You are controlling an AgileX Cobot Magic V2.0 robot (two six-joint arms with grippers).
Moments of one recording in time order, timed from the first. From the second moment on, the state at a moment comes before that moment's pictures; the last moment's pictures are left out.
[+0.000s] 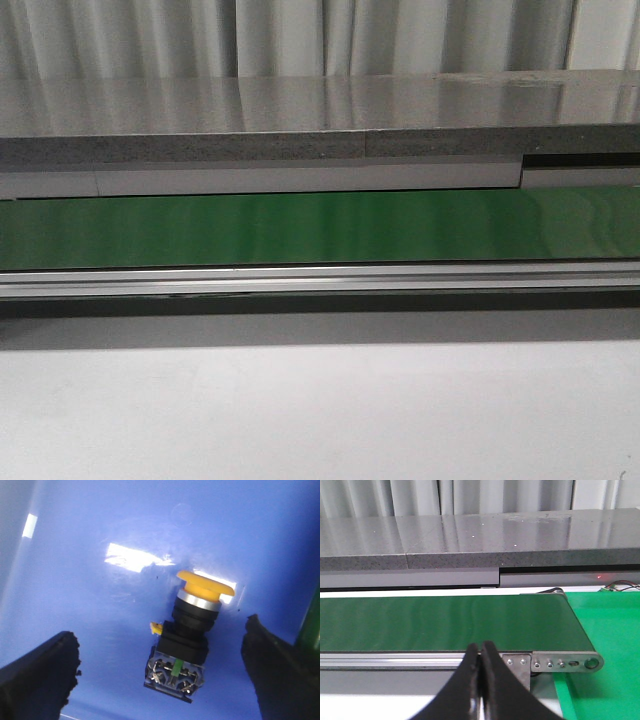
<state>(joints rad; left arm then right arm) 0.39 1.76 -1.14 0.04 0.70 0.02 0.03 -0.01 0.03 0.07 0.09 -0.02</state>
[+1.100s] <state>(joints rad) 0.39 1.93 -1.15 0.01 0.64 0.02 0.03 -0.01 0.03 0.07 0.09 -0.02</state>
